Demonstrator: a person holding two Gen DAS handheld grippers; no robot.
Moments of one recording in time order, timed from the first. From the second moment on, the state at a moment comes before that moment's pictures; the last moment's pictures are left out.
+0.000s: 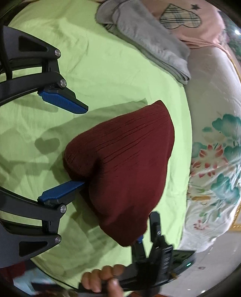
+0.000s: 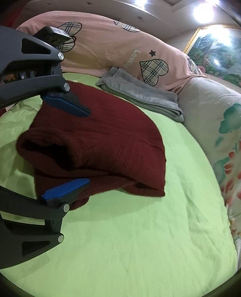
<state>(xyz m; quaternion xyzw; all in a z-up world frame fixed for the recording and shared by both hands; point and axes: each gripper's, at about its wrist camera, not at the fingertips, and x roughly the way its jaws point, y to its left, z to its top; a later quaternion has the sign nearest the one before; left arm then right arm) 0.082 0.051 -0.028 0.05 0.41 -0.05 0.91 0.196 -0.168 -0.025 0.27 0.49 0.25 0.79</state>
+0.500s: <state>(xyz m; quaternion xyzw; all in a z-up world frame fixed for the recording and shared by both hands) 0.091 0.010 -0.027 0.17 0.36 -0.02 0.92 0.224 -0.166 0.013 0.27 0.42 0.28 0.82</state>
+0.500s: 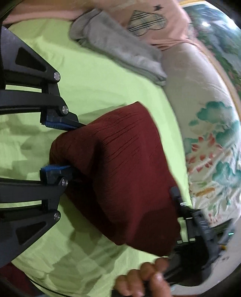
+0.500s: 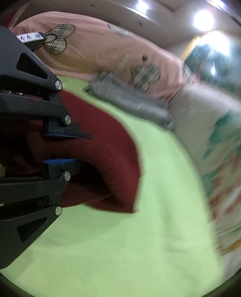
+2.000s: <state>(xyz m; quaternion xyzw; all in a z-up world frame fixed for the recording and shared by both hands) 0.166 0.045 -0.005 -0.04 0.43 -0.24 0.87 0.275 -0.120 -0.031 0.21 0.52 0.22 0.80</state>
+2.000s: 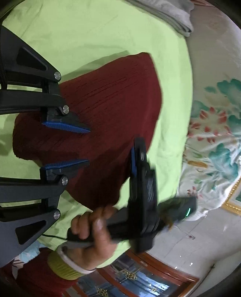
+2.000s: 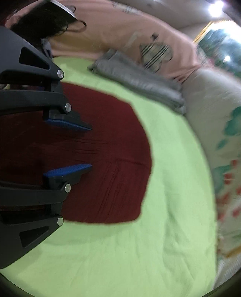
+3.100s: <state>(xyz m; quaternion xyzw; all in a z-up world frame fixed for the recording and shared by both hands) 0.155 0.055 -0.007 -0.04 0.42 -0.19 0.89 0.265 -0.167 -0.016 0.24 0.46 0.20 0.83</state>
